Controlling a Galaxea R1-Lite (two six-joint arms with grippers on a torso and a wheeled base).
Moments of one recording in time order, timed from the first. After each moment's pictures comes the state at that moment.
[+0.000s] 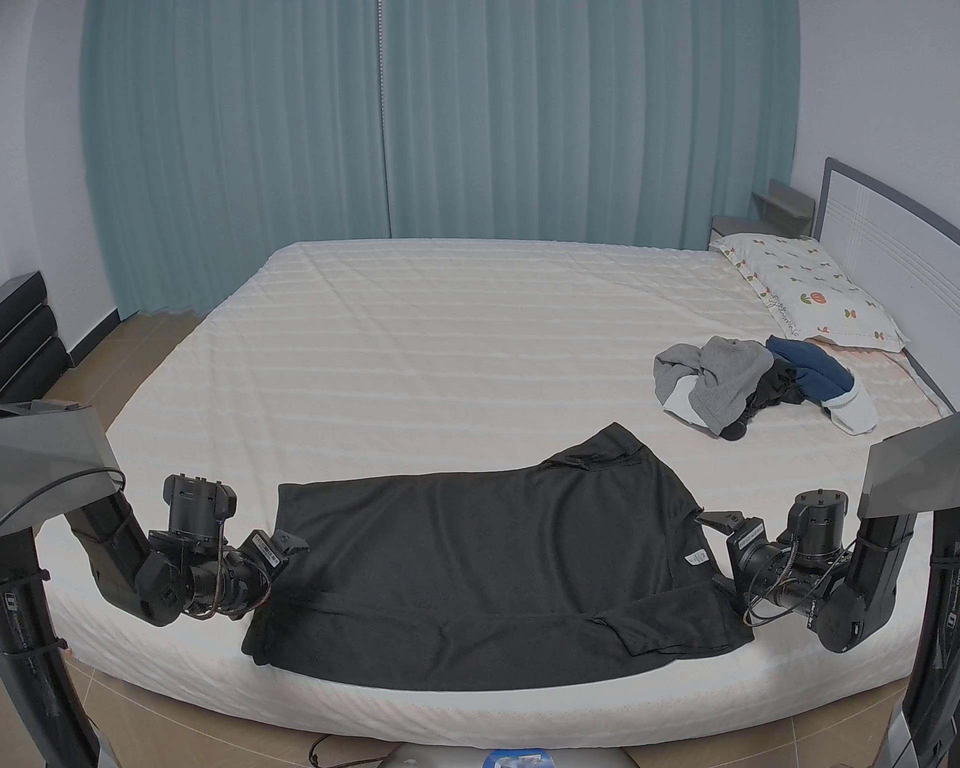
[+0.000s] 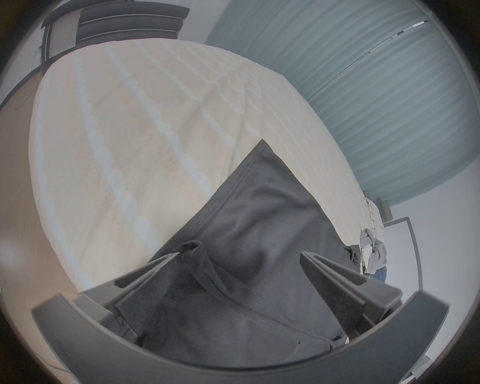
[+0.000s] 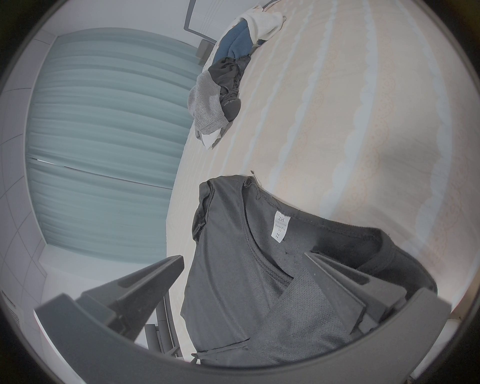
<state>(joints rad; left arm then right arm) -0.11 2.12 -0.54 -0.78 -0.08 -0.91 0.15 2.27 -0.36 -1.42 0.11 1.23</state>
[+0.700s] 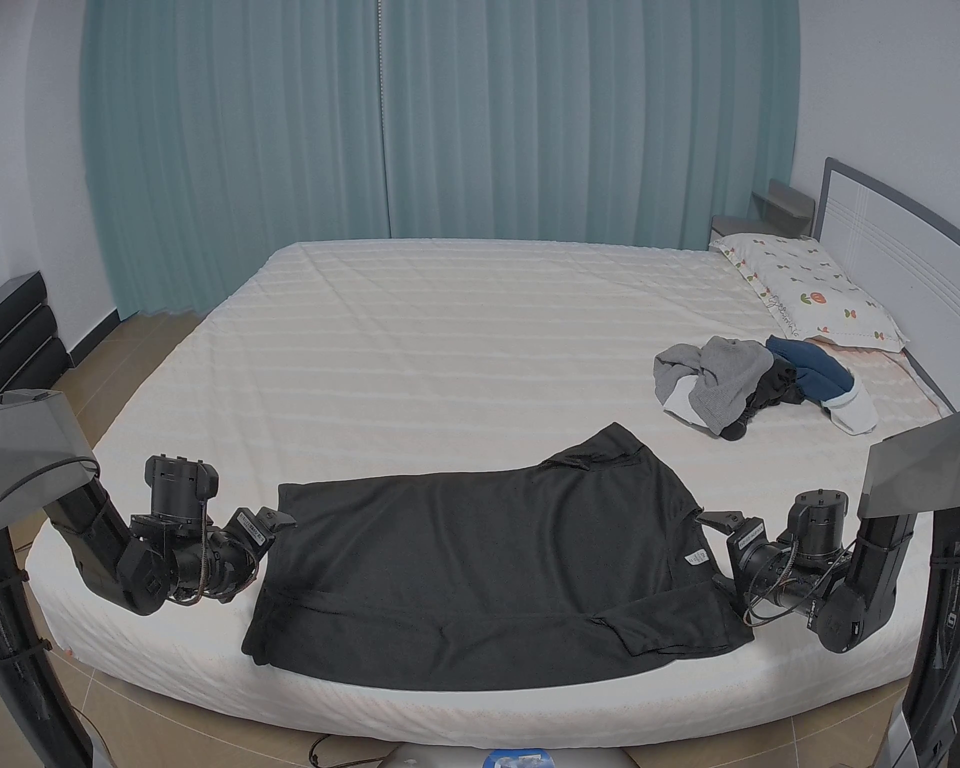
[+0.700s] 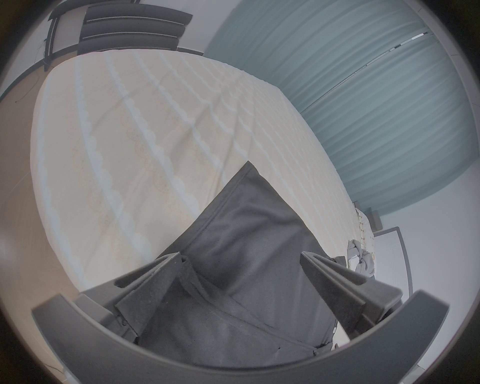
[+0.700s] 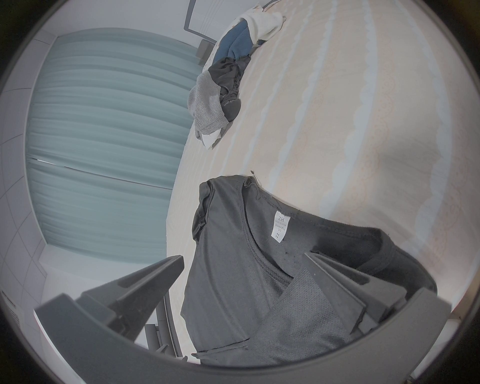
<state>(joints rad) -0.08 2.05 -0.55 -0.76 -0.08 -0.93 0.15 2.27 -0.36 -1.43 0.11 1.23</state>
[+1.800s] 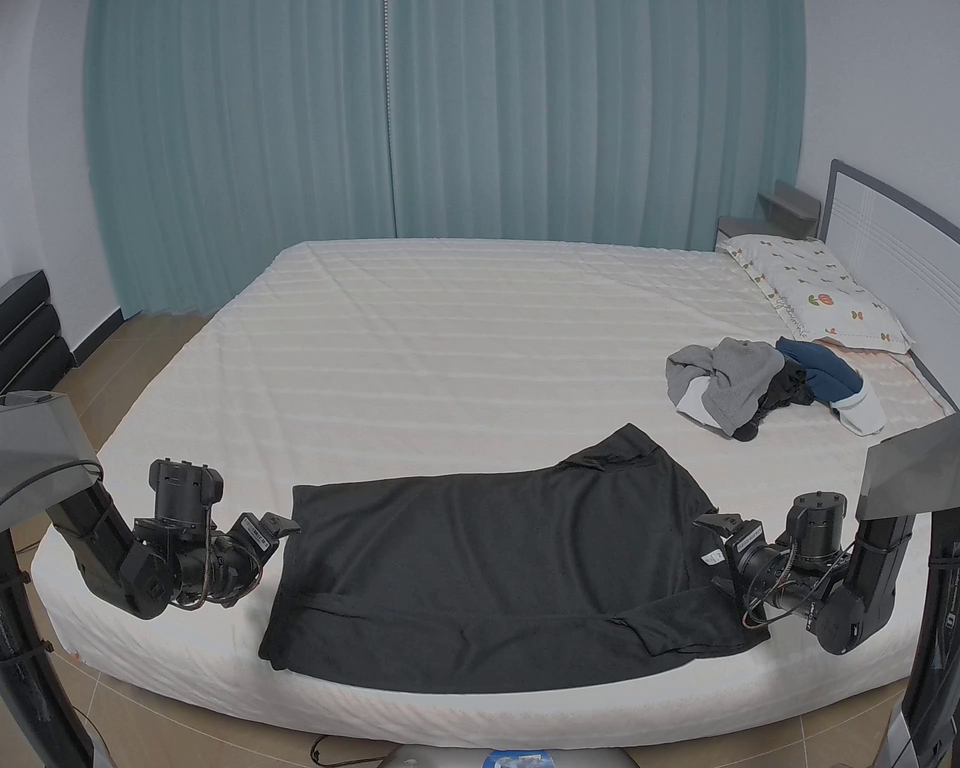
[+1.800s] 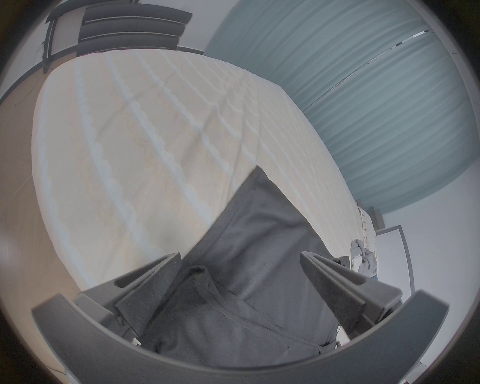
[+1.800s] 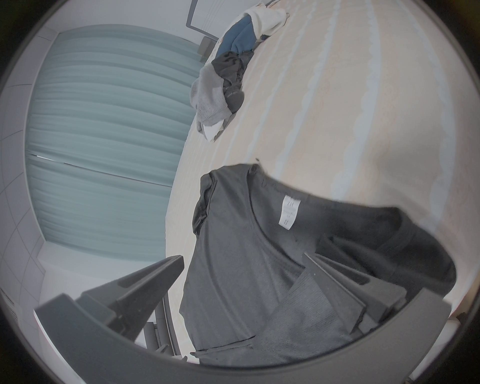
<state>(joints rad) -0.10 2.05 -0.54 -0.76 -0.07 -0.93 0.16 2.28 -0.35 -1.43 0.11 1.23</state>
